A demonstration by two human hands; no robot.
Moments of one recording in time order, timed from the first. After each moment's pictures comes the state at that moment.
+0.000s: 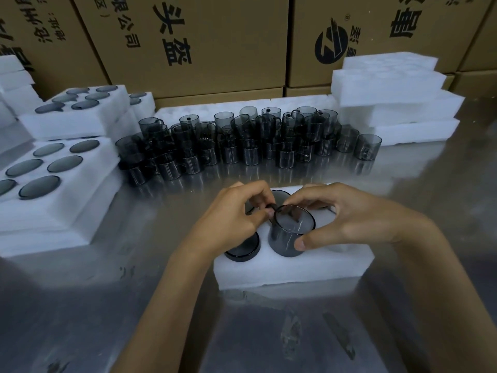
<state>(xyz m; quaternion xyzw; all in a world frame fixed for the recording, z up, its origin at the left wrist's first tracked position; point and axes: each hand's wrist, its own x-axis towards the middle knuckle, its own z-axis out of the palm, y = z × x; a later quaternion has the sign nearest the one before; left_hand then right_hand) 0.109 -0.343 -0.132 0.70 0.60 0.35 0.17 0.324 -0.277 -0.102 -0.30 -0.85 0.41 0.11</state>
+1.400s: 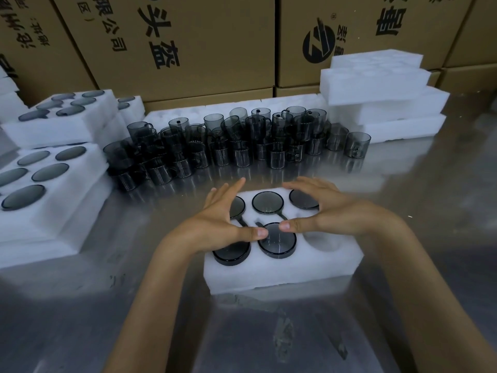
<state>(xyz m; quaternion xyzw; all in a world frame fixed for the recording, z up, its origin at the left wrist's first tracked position) 0.099 -0.340 -0.127 0.59 0.69 0.20 0.36 0.322 -0.248 -0.132 -0.43 -0.83 0.36 0.07</state>
